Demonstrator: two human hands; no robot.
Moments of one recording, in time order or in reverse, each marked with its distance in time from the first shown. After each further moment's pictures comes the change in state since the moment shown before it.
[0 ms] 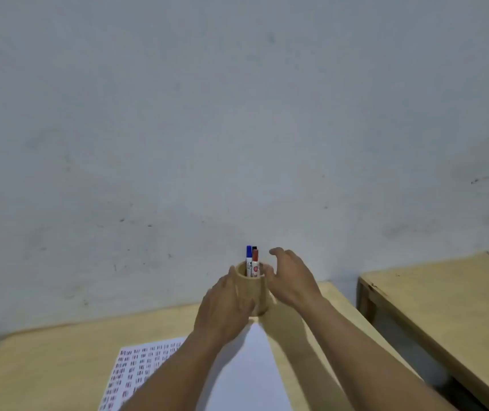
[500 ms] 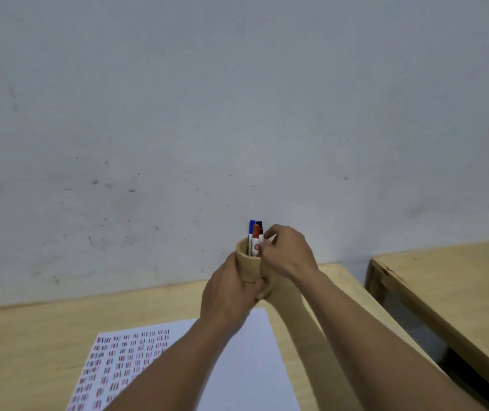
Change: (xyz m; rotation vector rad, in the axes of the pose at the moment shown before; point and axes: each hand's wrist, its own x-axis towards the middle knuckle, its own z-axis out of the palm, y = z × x) left_hand 0.029 -0.019 0.041 -0.248 0.062 -0.156; right_hand 0.056 0.019 0.046 0.065 0.018 0.105
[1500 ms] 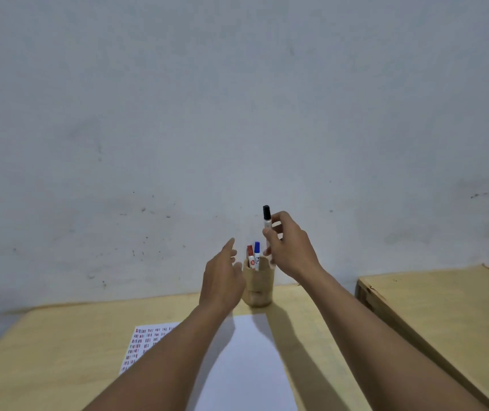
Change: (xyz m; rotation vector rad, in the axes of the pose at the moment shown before) left_hand -0.029 0.053 -0.070 -0.070 0.152 0.000; right_hand -0.066 -0.071 -0.085 0.328 0.080 -0.213
